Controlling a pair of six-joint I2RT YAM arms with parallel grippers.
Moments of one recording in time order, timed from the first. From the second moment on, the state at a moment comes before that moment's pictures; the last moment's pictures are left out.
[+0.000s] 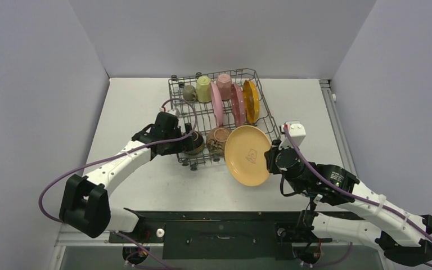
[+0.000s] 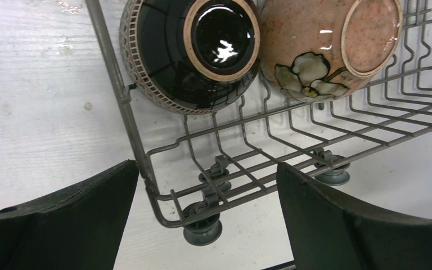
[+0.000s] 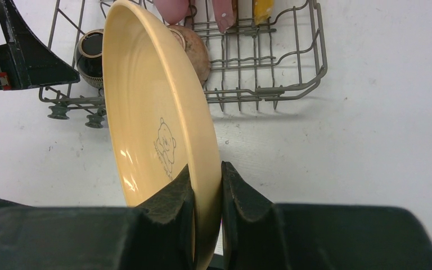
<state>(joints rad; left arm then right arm) -0.46 1.35 0.95 -0.50 -0.01 -0.57 1.08 0.82 1.07 -0.89 0.69 0.62</state>
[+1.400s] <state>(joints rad) -0.73 1.41 0.98 -0.44 0.05 -0.62 0.91 1.10 1.33 -0.80 0.61 0.29</state>
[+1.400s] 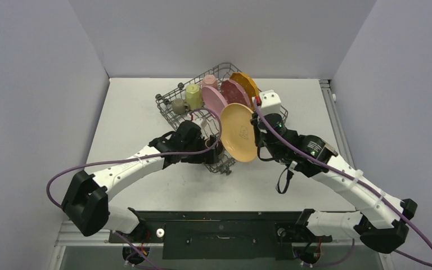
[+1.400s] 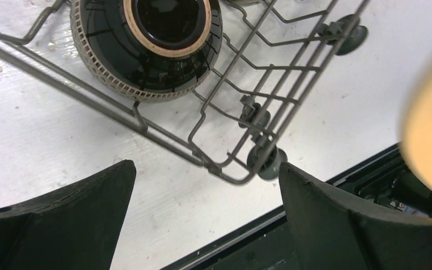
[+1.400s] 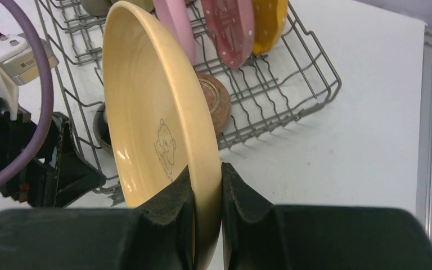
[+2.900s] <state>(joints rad) -0.63 0.50 0.71 -0.63 0.22 -0.49 0.92 2.06 1.82 -0.33 0.67 -0.22</state>
